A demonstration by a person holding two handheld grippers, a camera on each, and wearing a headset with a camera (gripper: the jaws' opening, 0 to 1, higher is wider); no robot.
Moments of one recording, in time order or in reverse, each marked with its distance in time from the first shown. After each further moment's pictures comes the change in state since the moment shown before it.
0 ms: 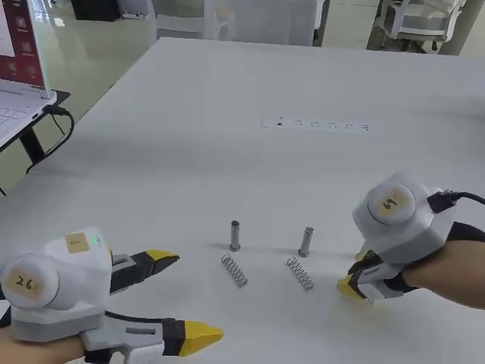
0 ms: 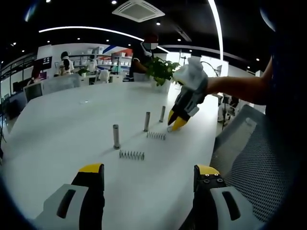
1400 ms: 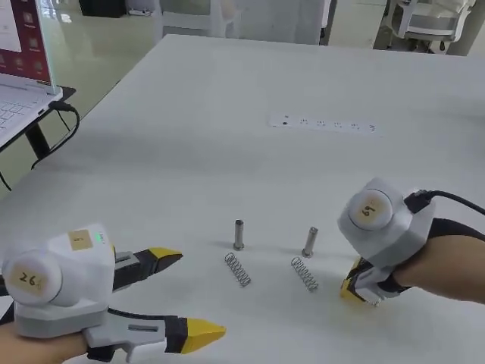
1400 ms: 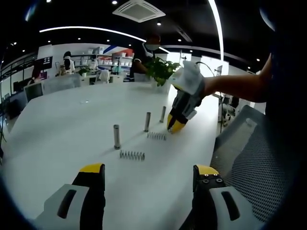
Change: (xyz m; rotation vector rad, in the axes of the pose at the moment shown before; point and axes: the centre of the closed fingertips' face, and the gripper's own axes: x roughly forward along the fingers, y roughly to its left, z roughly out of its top) left arm 0.001 0.003 0.000 -0.002 -0.001 0.003; right arm 0.007 0.002 -0.003 -0.092 0.074 0.018
